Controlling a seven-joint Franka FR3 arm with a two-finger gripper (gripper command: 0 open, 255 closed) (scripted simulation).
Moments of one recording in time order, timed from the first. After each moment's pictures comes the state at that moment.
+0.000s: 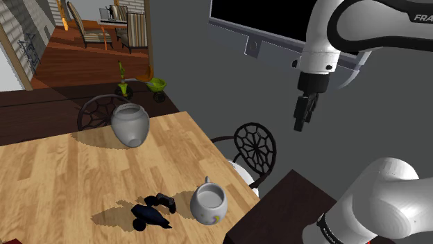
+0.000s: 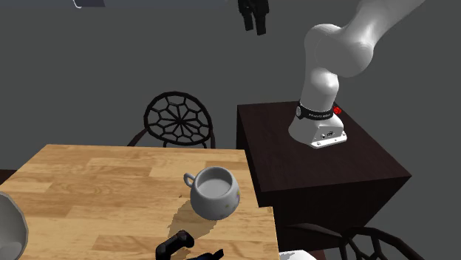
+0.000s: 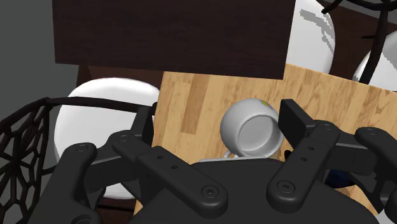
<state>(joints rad) -0.02 -0.80 0.00 -2.45 0.05 1.43 -0.15</state>
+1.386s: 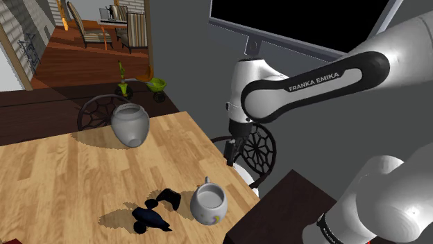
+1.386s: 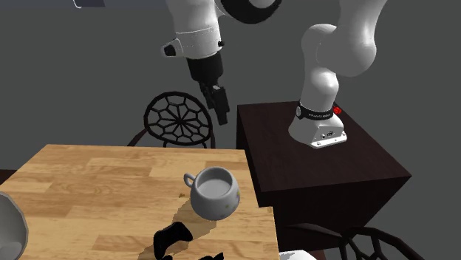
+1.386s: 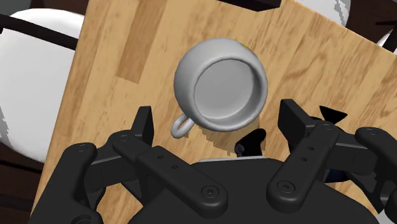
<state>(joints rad) 0.10 -0.30 0.21 -2.53 0.17 2.10 -0.08</state>
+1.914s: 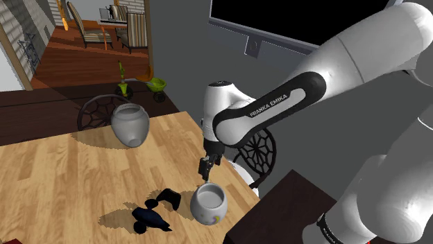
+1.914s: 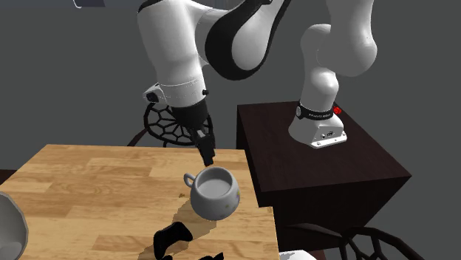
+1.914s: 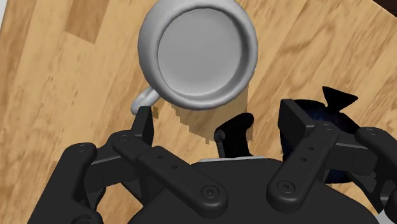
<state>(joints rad) 0.14 0.01 0.28 -2.43 0.11 2.33 0.00</state>
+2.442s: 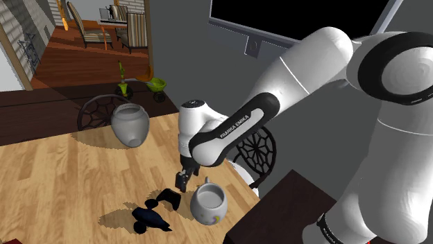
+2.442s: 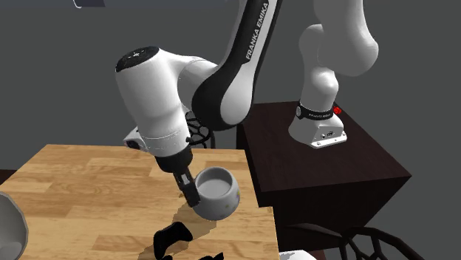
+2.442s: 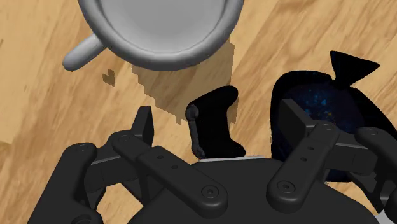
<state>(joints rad) 0.21 0.31 0.29 -2.24 -0.02 2.48 0.11</state>
